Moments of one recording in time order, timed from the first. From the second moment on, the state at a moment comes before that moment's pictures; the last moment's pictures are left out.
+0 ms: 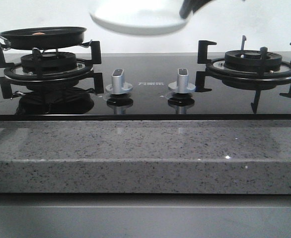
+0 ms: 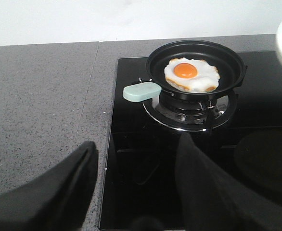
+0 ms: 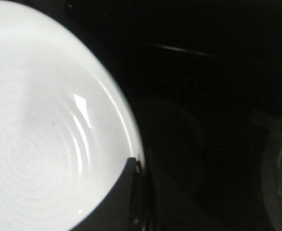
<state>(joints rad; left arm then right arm) -0.06 0.66 -0.81 0.03 0.60 0.01 0.22 2.09 -2.30 0.40 1.25 0.04</state>
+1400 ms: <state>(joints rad) -0.06 0.66 -0.81 0.03 0.60 0.01 0.36 1.61 -1.43 0.28 0.95 0.03</state>
